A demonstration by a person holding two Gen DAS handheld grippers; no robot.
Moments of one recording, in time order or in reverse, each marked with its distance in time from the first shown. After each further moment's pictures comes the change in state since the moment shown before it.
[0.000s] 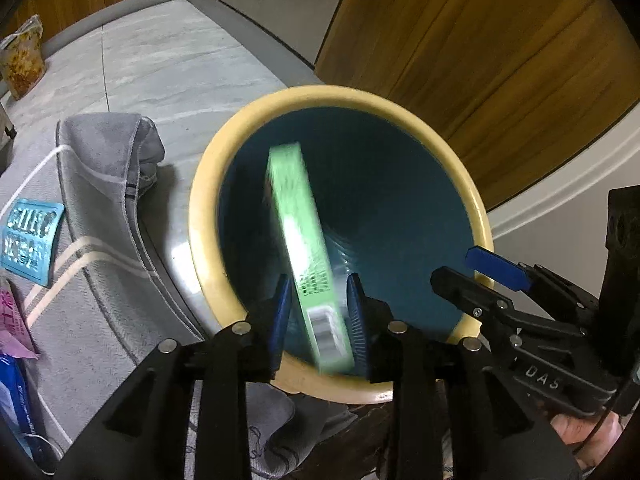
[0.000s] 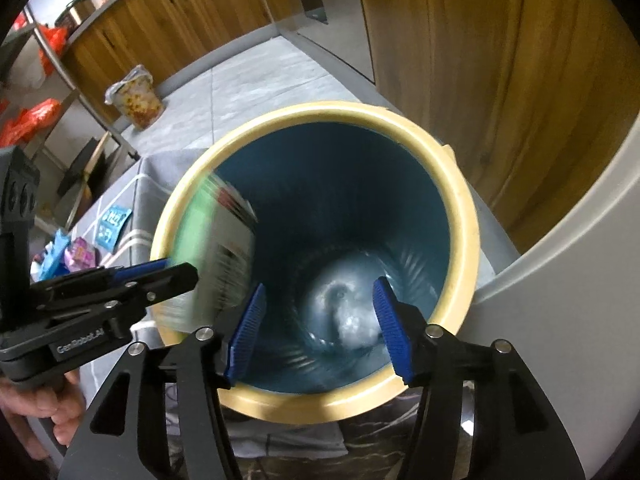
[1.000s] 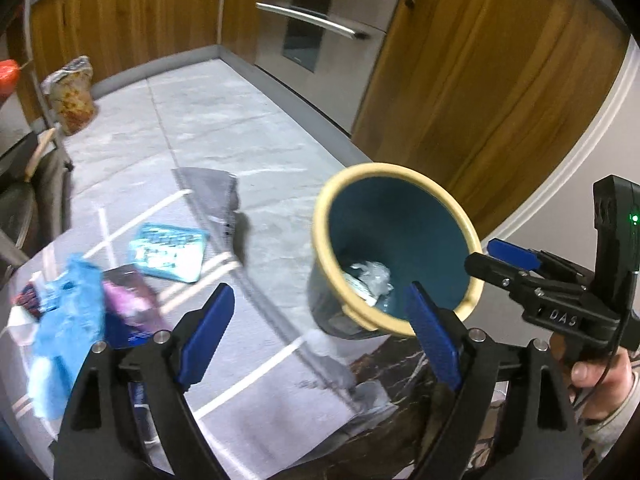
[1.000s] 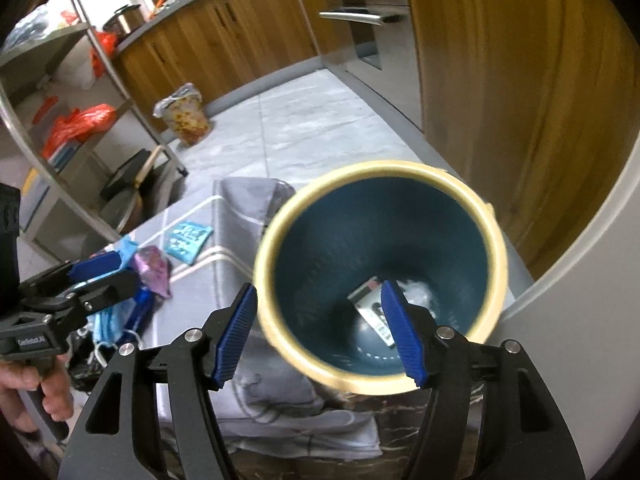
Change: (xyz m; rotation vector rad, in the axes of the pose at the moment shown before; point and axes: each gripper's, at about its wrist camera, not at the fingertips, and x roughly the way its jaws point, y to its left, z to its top) left arm -0.151 0.048 -0.035 0.016 -0.210 0.112; right arm -0.065 0.060 0.002 -0.083 -0.110 0.112
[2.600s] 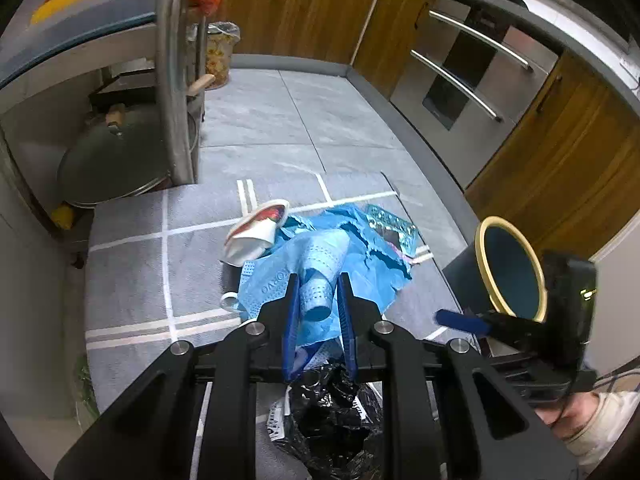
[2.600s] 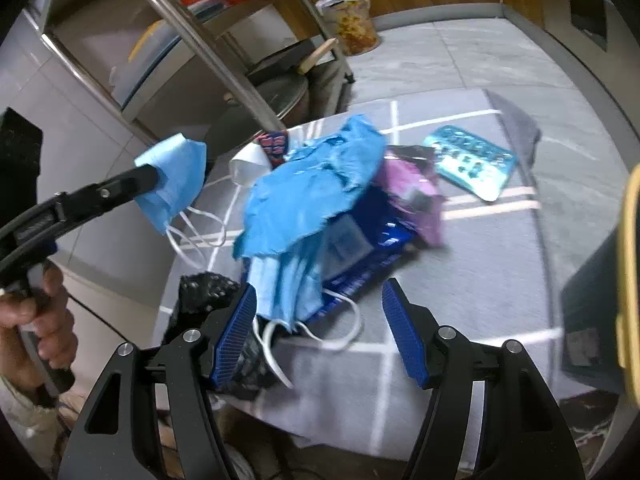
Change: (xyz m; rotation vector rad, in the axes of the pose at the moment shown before) left arm -0.125 0.221 -0.086 -0.318 -0.110 0.155; right arm 0.112 0.259 -0.054 -0.253 0.261 0.412
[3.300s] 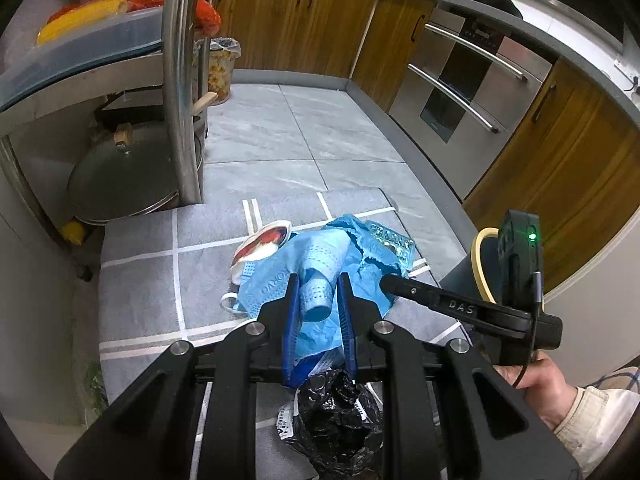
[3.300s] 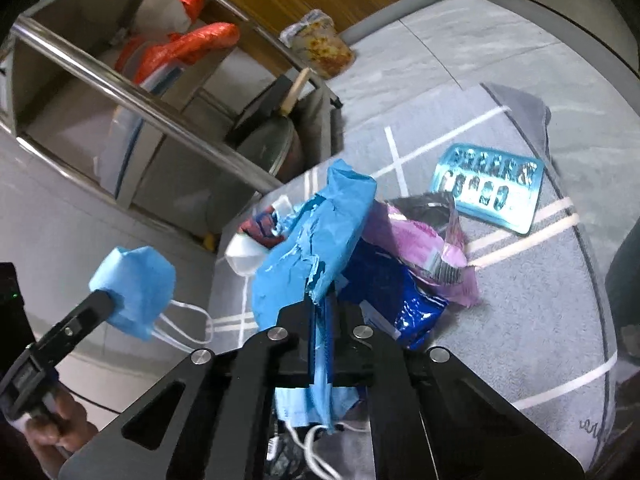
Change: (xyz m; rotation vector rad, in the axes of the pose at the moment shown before) left arm -0.018 0.000 0.009 0.023 -0.043 0.003; right arm 0.024 -0.024 0.045 0.235 -0.111 0.101
